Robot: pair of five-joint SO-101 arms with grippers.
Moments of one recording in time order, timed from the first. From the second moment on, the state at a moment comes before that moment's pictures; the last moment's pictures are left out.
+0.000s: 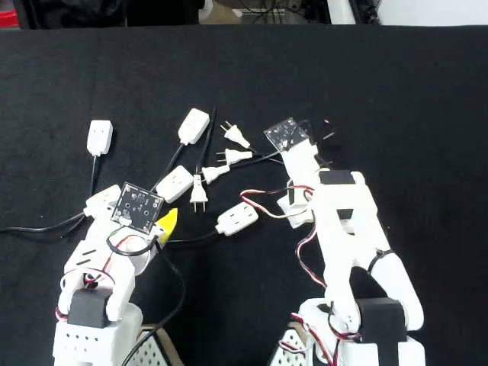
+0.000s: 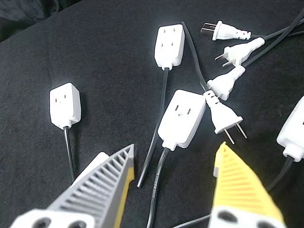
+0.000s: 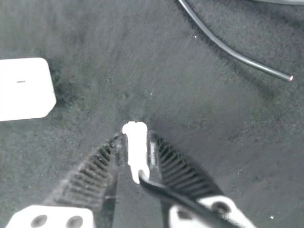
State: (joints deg) left arm 2.0 -104.4 88.7 55.8 -20.5; right arm -2.7 -15.9 50.2 53.5 25.5
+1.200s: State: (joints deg) left arm 2.0 -104.4 88.7 55.8 -20.5; right arm -8.8 -15.2 40.2 66.2 19.7
